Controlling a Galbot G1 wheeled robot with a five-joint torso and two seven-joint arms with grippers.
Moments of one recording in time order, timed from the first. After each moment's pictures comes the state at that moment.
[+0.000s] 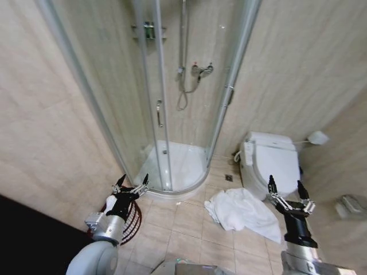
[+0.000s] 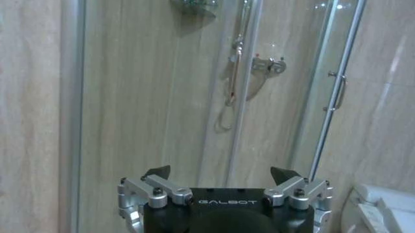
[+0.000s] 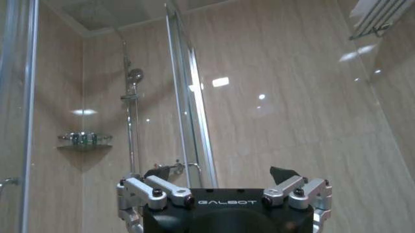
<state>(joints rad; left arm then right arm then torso) 1.79 -1.61 -0.67 -2.47 -0.20 0.27 0.14 -1.91 1.49 0.84 2.31 0.54 0.47 -0.18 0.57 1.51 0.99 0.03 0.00</state>
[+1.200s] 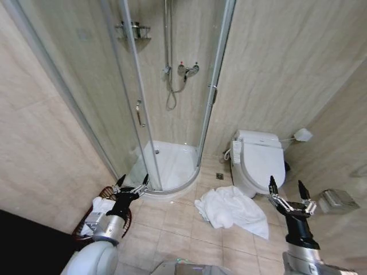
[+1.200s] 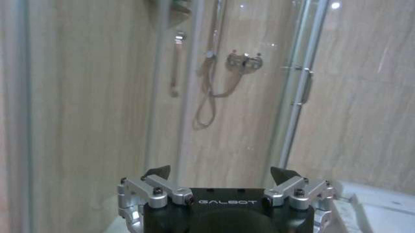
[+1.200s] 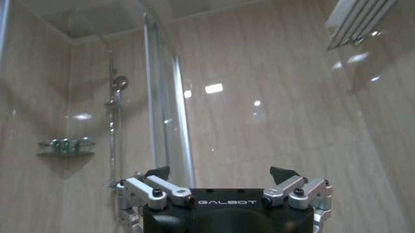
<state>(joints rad) 1.79 -1.61 -0.67 -2.47 -0.20 0.27 0.14 -1.91 1.49 0.86 2.29 0.56 0.51 -0.21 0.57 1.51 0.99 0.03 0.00</state>
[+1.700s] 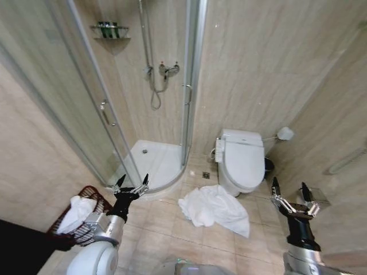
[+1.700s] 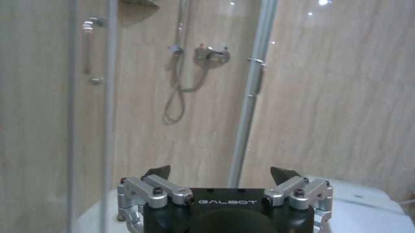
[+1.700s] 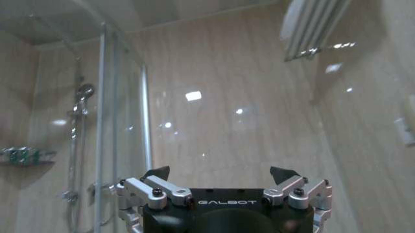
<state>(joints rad) 1.79 -1.61 -0.67 -2.47 -0.20 0.27 0.14 -1.91 1.48 0.86 2.27 0.56 0.55 -0.20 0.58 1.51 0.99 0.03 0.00</state>
